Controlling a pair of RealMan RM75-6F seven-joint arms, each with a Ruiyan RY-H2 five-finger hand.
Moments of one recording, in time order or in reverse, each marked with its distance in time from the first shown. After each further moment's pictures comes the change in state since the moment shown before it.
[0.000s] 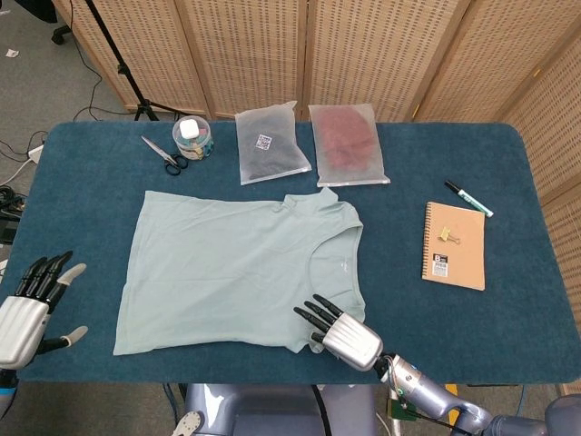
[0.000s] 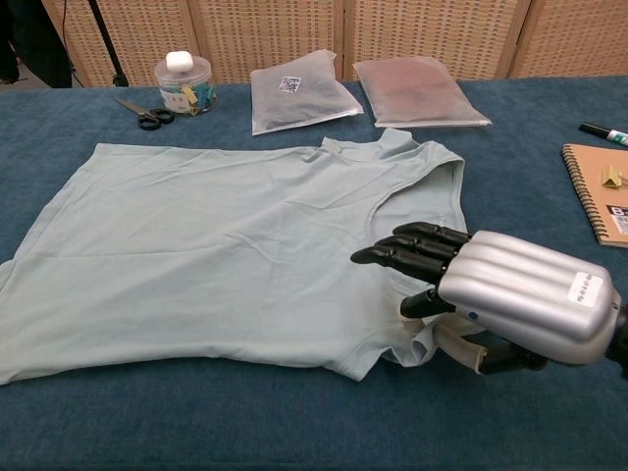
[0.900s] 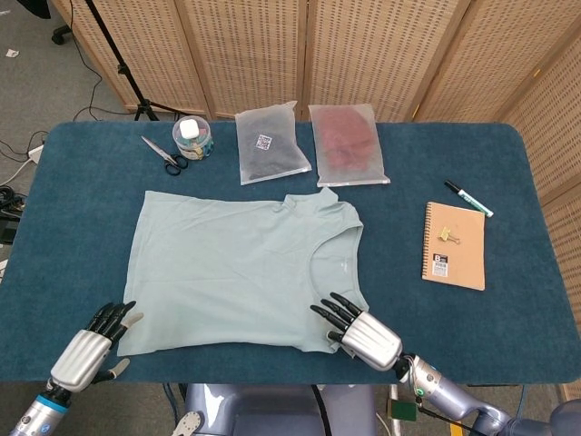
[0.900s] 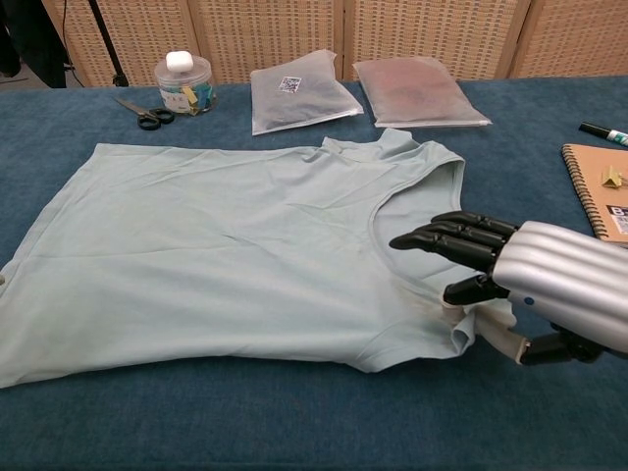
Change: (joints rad) left arm -0.009 -0.341 0.146 0.452 0.052 -0.103 -0.125; right arm -0.020 0.019 -0.049 0.094 -0.007 0.128 0.148
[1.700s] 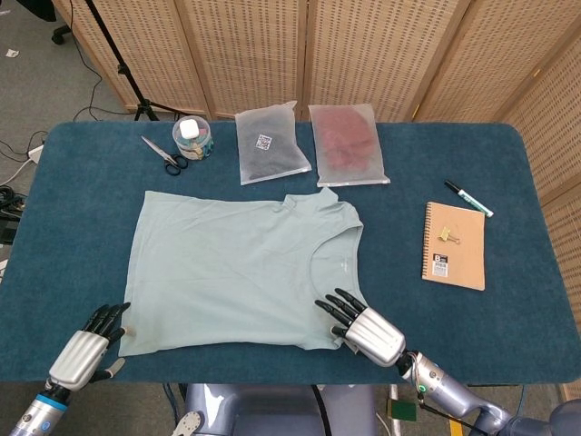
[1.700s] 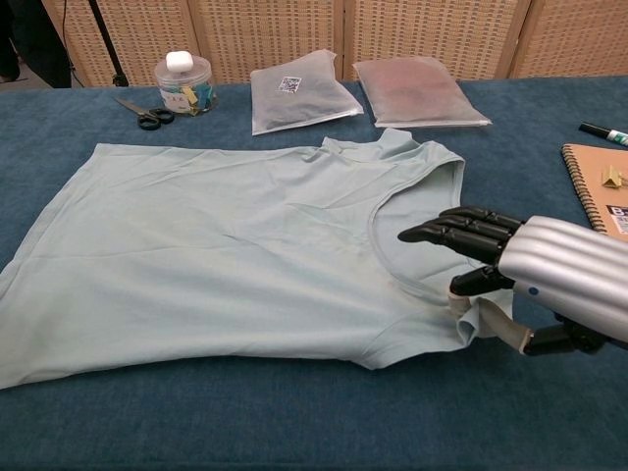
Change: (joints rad) left arm 0.004 -0.045 0.013 0.088 -0.054 -0.026 -0.019; right arm 0.000 -0.003 0.002 0.023 0.021 0.006 0.026
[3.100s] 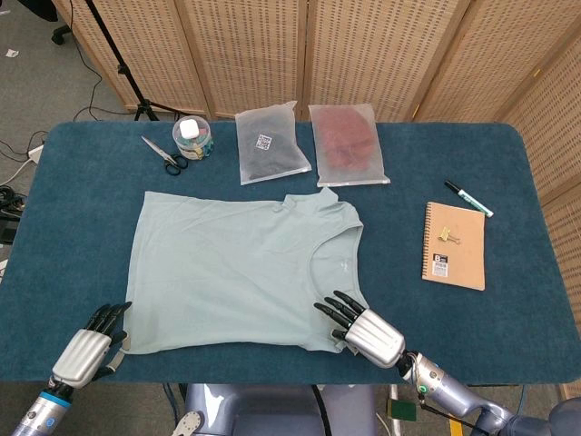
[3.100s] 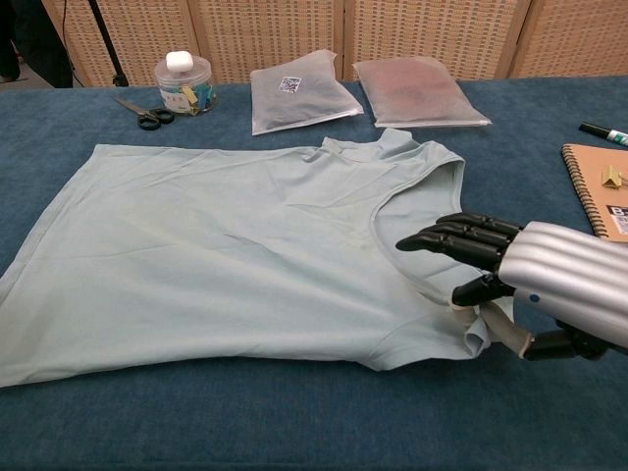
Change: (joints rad) left arm -0.011 -0.017 0.006 0.015 -0.014 -0.009 0.018; right arm 0.010 0.003 -0.021 0.006 -0.017 0.007 0.023
